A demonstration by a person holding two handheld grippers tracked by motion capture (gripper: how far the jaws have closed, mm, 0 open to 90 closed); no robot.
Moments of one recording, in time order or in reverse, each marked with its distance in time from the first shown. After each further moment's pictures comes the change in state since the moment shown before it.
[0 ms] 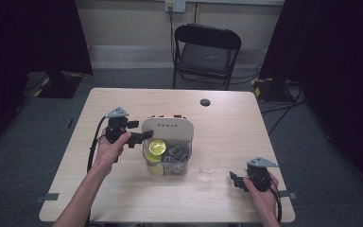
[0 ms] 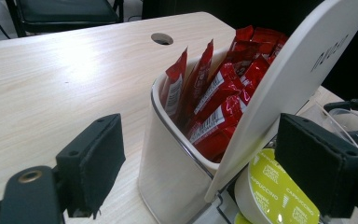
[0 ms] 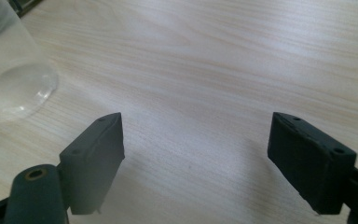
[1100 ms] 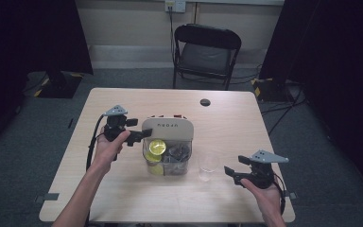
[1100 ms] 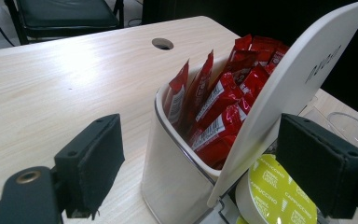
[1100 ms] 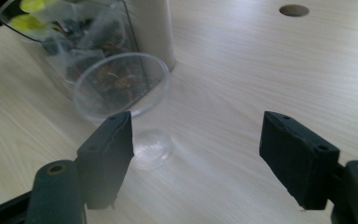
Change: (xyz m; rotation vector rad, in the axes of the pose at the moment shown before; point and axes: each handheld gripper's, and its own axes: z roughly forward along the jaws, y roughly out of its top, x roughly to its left) left arm 0.002 0.005 -0.003 -0.009 -0.002 0.012; right arm 0.022 0.045 -0.050 -0.166 0.254 -0.065
